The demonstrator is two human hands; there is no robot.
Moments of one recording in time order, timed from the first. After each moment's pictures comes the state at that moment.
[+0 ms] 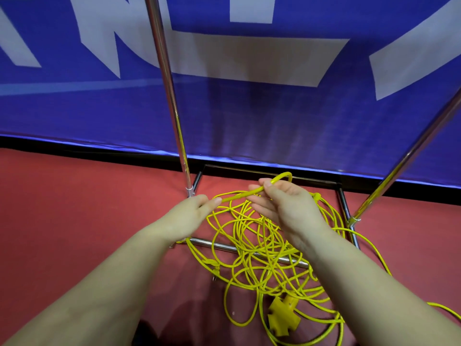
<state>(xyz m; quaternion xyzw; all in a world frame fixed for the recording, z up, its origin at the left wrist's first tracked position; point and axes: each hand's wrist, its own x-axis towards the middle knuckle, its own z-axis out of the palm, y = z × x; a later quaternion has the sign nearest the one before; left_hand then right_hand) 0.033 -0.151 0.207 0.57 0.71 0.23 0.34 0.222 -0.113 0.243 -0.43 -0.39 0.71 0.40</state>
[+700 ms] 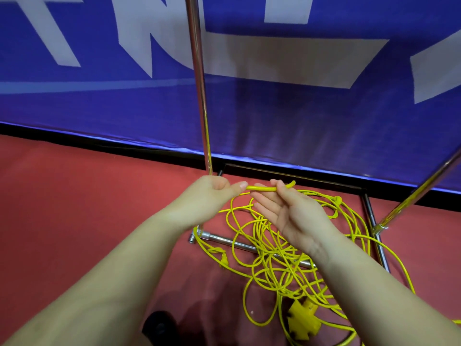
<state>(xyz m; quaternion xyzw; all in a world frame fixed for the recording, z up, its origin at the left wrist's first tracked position) 0.018 -0.168 0.257 0.55 0.66 0.35 0.38 0.187 -0.122 0.244 -0.35 -0.24 0.81 0.40</state>
